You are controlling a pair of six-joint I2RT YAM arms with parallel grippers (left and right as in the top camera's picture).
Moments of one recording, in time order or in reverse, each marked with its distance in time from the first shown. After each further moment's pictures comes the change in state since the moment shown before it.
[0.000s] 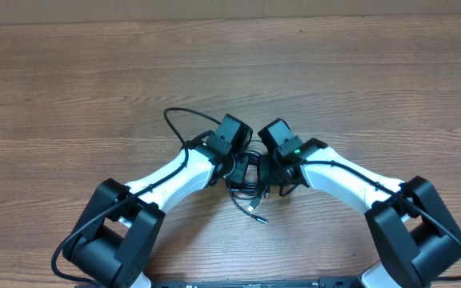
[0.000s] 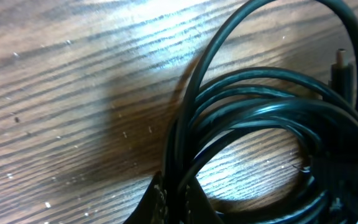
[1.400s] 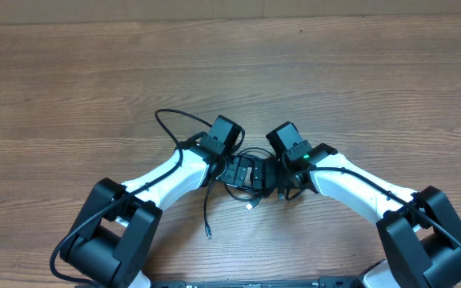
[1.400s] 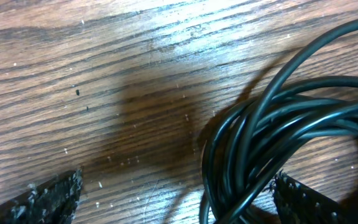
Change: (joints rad) left arm 0.030 -0.005 -0.036 -0.014 -0.061 -0.006; right arm -0.022 -0.071 -0.074 0.034 -0.033 -0.051
